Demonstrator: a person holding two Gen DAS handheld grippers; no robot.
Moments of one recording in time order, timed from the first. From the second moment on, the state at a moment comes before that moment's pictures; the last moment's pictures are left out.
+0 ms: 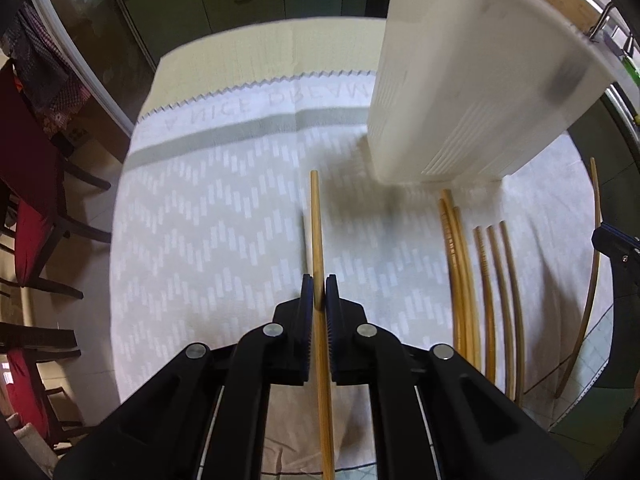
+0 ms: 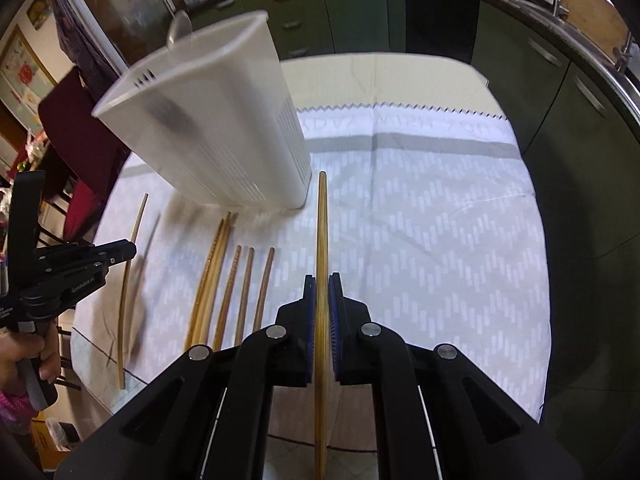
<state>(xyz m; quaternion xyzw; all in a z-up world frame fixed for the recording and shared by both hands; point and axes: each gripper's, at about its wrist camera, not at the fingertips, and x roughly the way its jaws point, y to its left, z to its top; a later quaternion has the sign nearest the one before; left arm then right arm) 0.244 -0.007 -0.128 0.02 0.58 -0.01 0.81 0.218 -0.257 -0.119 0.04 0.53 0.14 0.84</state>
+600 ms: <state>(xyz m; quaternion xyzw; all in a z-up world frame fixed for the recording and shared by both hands) 0.198 -0.001 -0.050 0.01 0.51 -0.04 0.86 0.156 -0.291 -0.059 0.06 0.43 0.16 0.89</state>
